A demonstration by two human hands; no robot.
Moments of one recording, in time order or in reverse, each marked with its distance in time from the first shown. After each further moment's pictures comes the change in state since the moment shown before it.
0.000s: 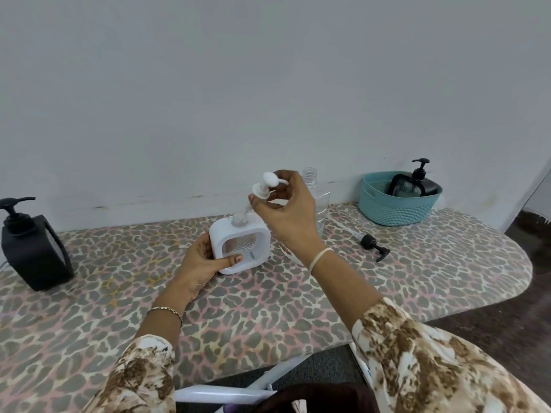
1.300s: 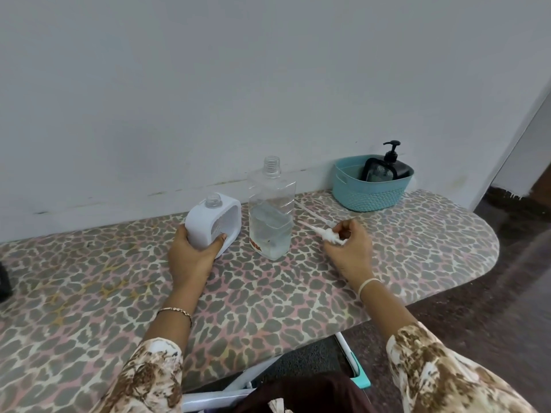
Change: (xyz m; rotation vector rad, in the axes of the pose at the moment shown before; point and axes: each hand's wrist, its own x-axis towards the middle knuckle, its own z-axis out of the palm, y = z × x) left_hand 0.016 -0.007 0.067 0.356 0.461 0.110; right_hand -0.022 0.131 -0.155 -0.553 0.205 0.293
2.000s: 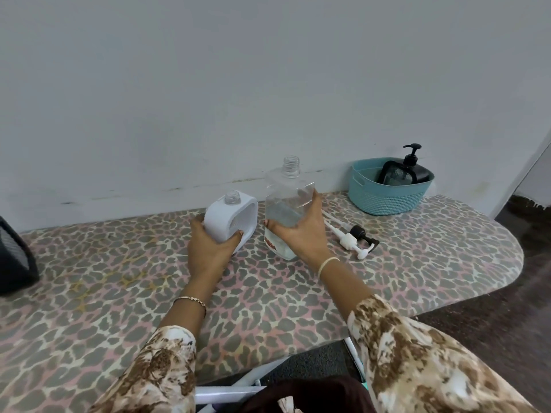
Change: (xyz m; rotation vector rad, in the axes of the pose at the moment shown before) left_hand 0.007 0.001 0.000 0.087 -0.049 -0.054; right_hand -0.014 -0.089 0.065 0.247 -0.234 -0.089
